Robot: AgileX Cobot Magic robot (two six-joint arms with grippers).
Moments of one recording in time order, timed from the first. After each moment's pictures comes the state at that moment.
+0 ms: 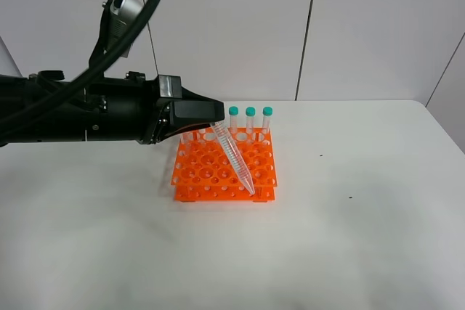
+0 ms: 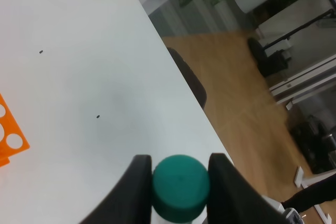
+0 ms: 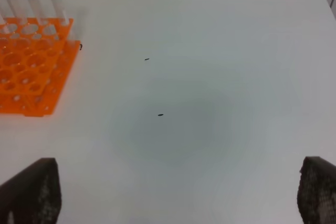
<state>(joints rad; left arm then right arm) -0.47 1.33 -0.75 -1.68 0.50 1.18 0.08 0.00 -0.49 0.02 1.04 0.00</state>
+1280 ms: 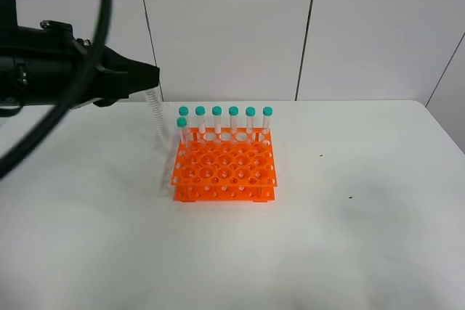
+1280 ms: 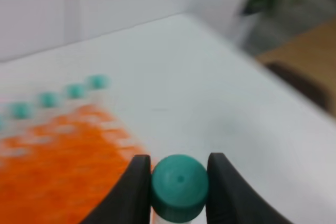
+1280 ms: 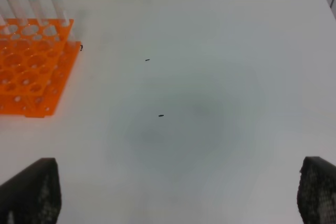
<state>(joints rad) -0.49 1.05 -0.82 -0.66 0.21 0.61 0.08 -0.01 -0.49 0.02 1.04 0.00</state>
